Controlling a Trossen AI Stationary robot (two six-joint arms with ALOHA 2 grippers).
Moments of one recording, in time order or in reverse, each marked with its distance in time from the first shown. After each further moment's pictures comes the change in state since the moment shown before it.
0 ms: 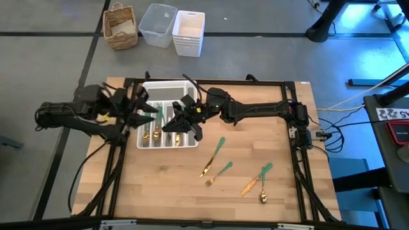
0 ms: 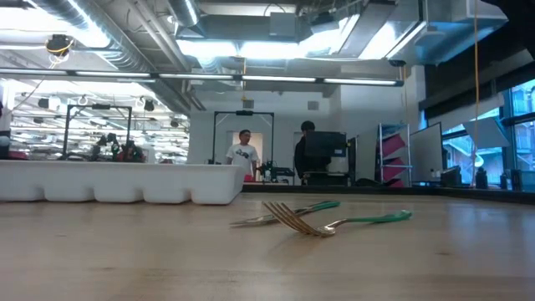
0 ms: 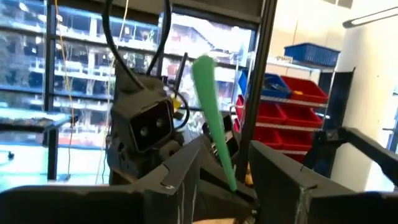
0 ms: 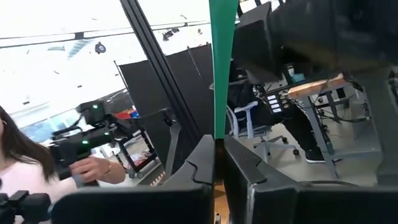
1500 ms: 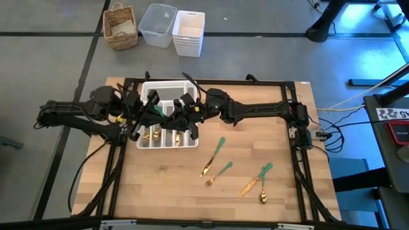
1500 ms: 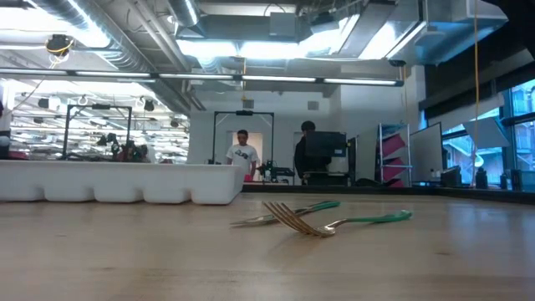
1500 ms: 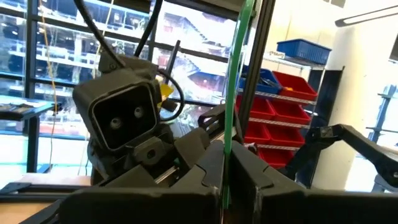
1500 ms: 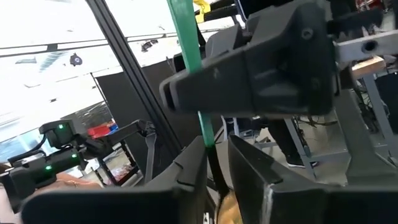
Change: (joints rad) left arm 0.002 0.112 -0.002 0.101 0.055 -0.046; right arm 0.001 0.000 0.000 -0.024 0.114 -0.006
